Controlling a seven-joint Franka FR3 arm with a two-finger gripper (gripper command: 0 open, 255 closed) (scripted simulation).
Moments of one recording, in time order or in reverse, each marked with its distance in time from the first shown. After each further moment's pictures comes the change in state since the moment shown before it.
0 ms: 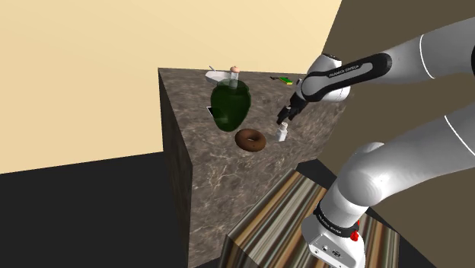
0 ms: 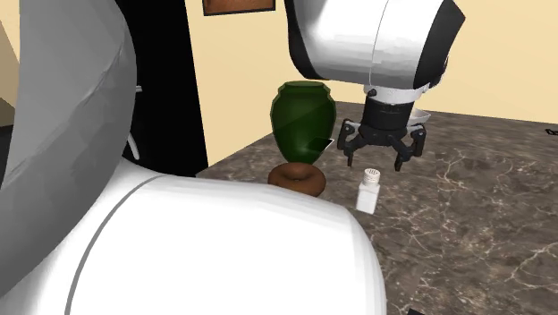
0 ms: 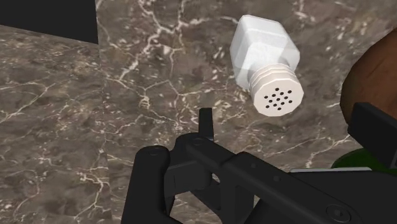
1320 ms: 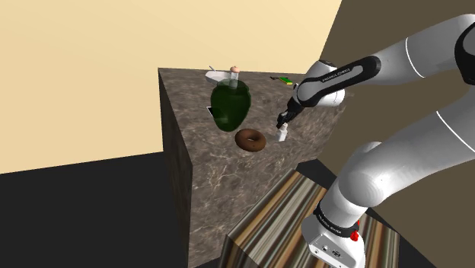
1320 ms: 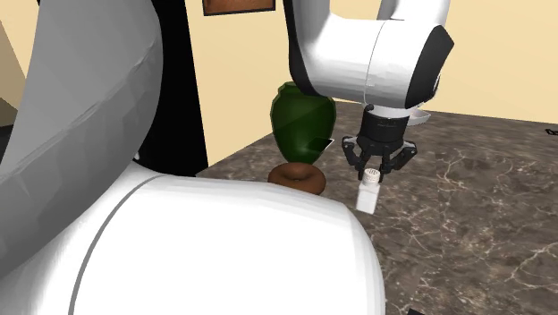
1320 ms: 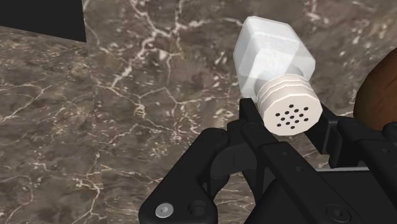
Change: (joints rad) arm 0.032 0.076 -0.035 -0.011 0.021 0.089 -0.017
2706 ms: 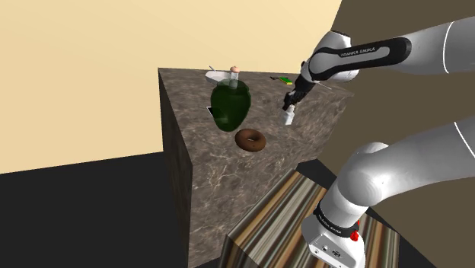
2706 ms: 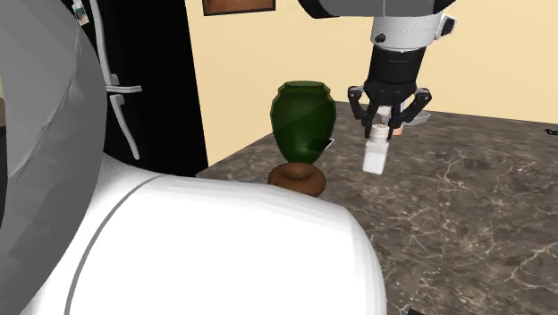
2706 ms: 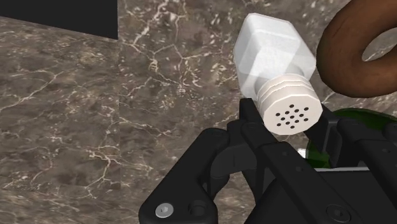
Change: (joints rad) arm -0.036 -0.175 0.104 0.143 -0.006 -0.317 0.045
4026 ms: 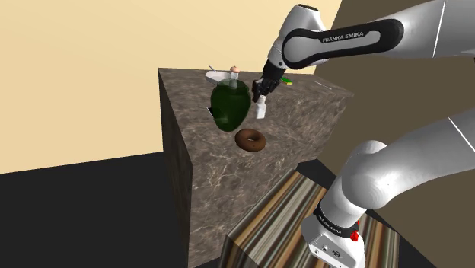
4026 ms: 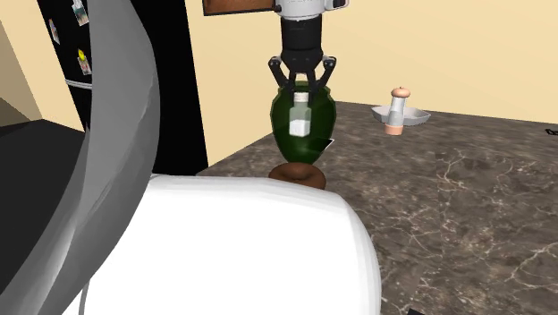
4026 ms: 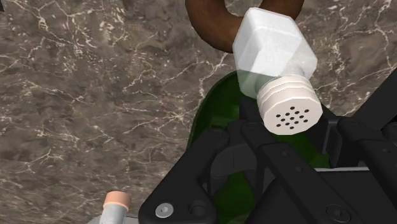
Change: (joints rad) arm 0.127 0.052 0.306 0.103 0.096 -0.081 0.338
